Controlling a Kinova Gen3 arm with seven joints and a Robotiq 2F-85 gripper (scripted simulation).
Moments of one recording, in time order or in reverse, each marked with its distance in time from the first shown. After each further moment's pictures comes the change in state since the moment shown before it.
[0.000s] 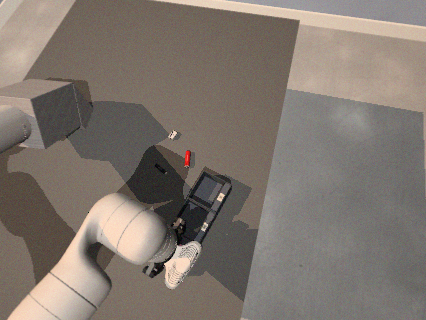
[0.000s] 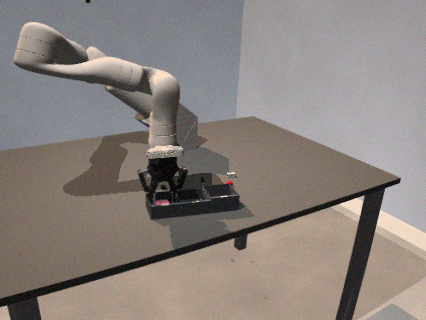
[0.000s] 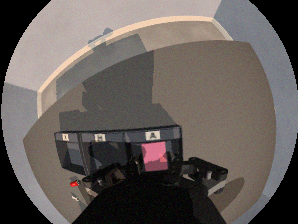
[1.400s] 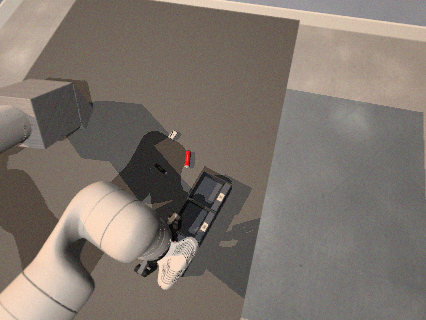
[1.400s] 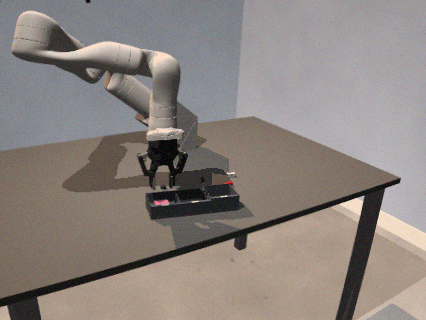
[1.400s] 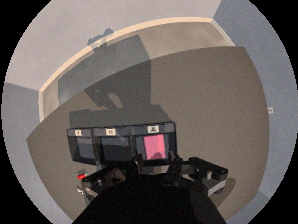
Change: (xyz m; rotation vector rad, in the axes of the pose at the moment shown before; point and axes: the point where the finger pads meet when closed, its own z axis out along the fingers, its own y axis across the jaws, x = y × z) arm -0.004 0.000 -0.046 -0.003 -0.011 -0.002
